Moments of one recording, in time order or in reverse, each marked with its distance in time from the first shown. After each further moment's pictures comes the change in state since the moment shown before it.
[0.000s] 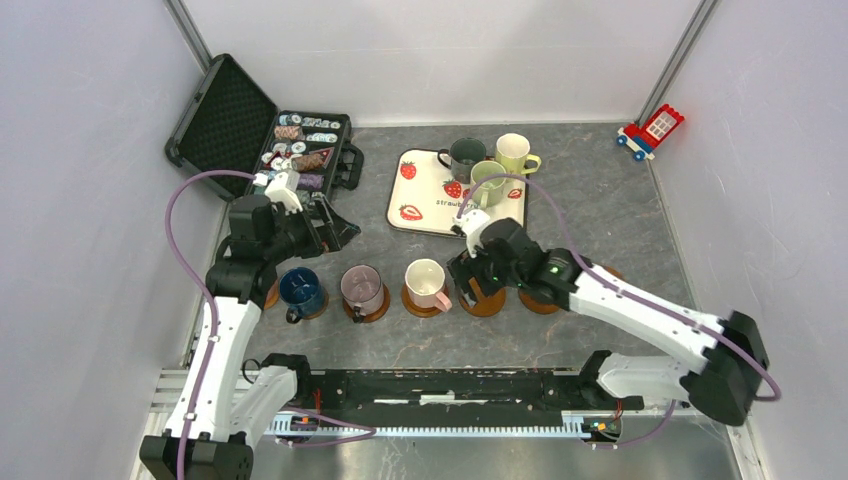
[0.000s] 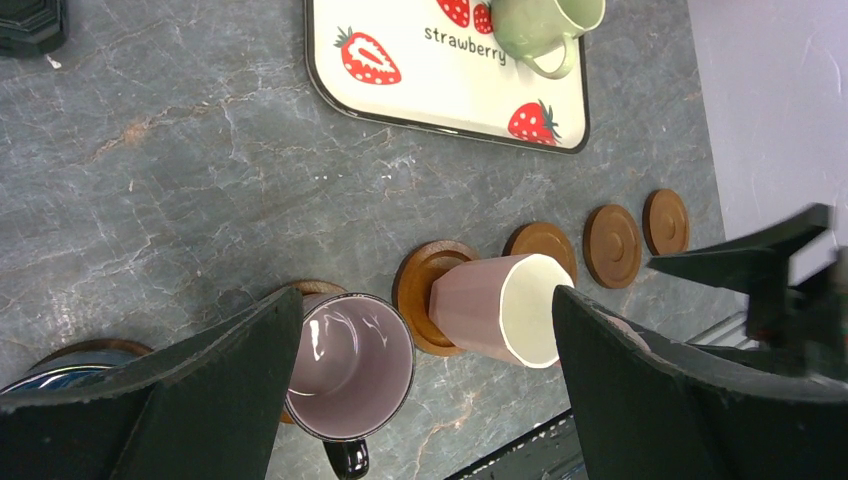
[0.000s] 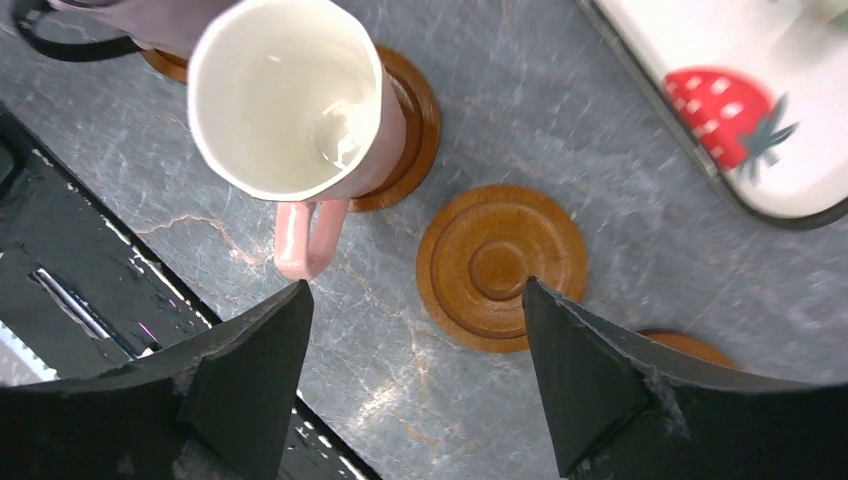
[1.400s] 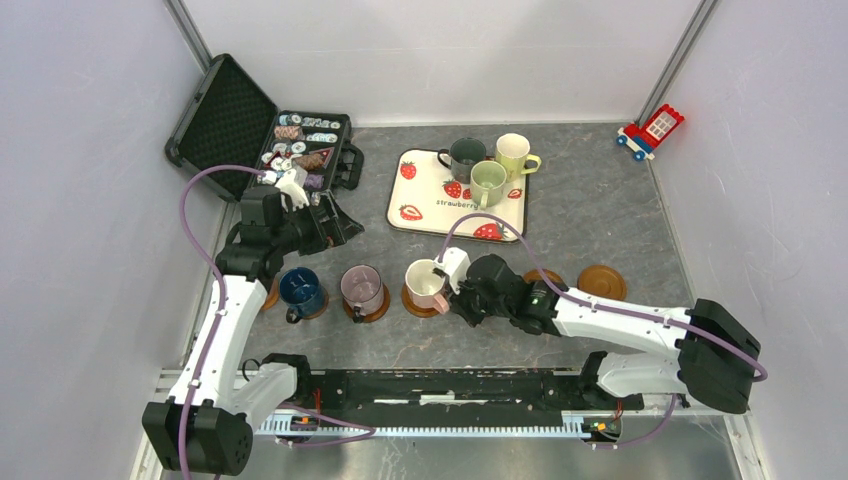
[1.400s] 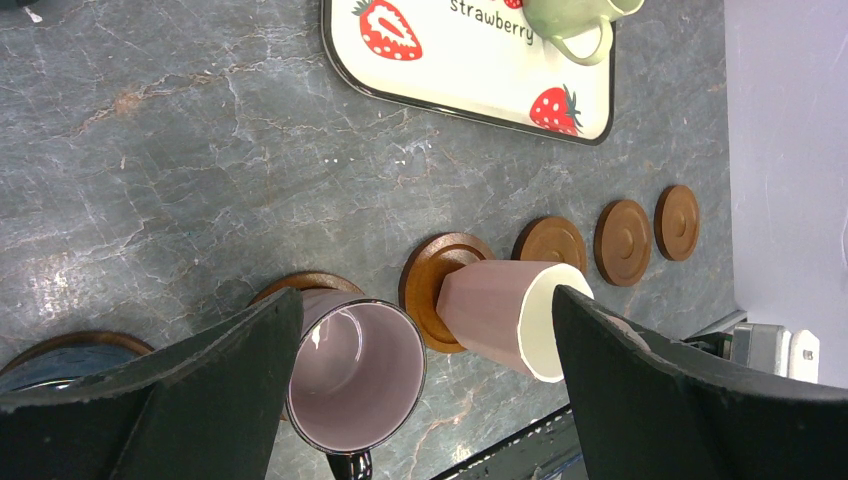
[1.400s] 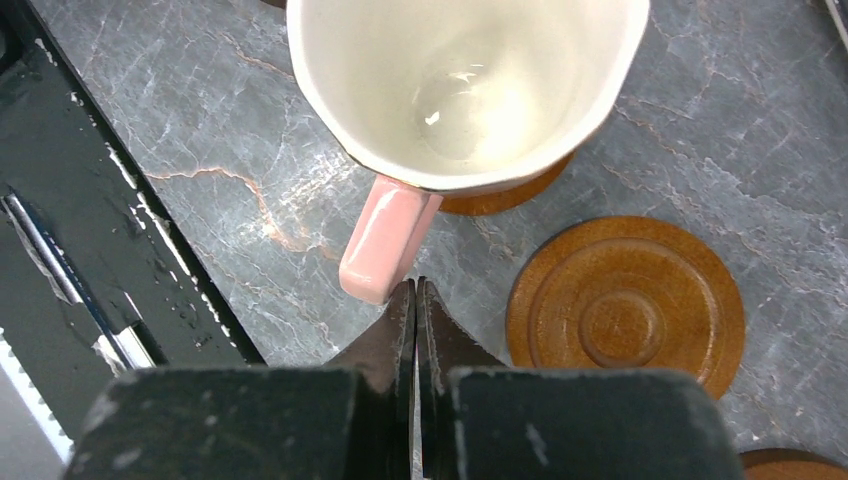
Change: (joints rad) left arm 0.000 0.117 0.006 0.010 0.000 -0.017; right arm 0.141 0.051 -0.249 0.349 -0.047 -0.061
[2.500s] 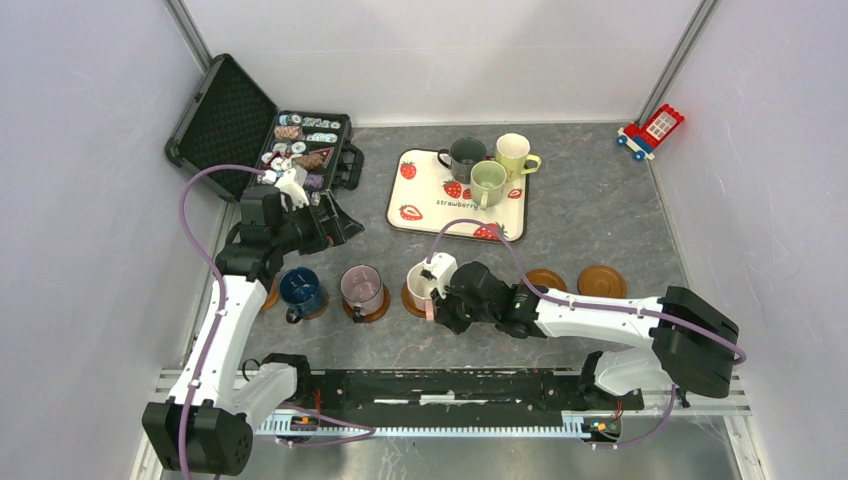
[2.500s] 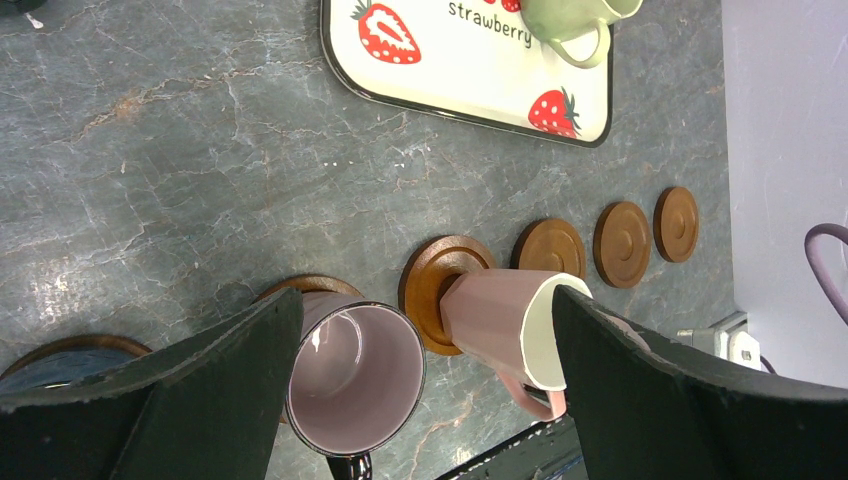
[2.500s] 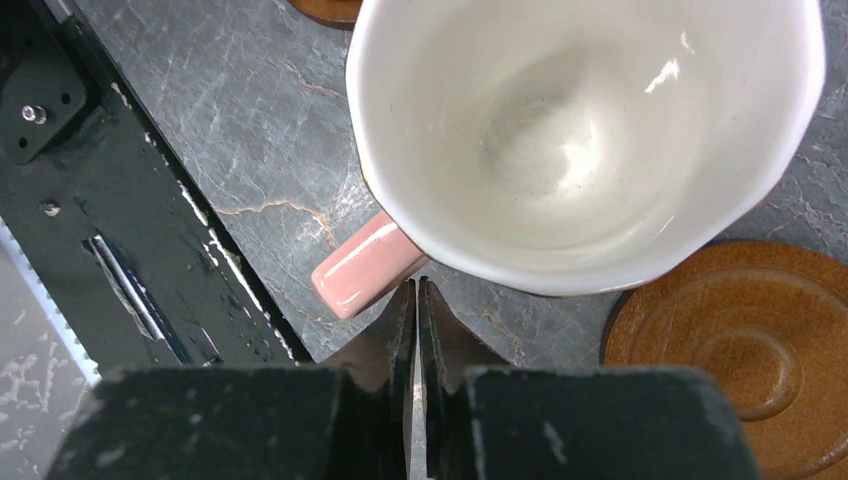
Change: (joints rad) left arm 0.000 0.000 0.000 0.006 0.000 0.000; right arm 0.071 0.117 0.021 0.089 0.000 0.167
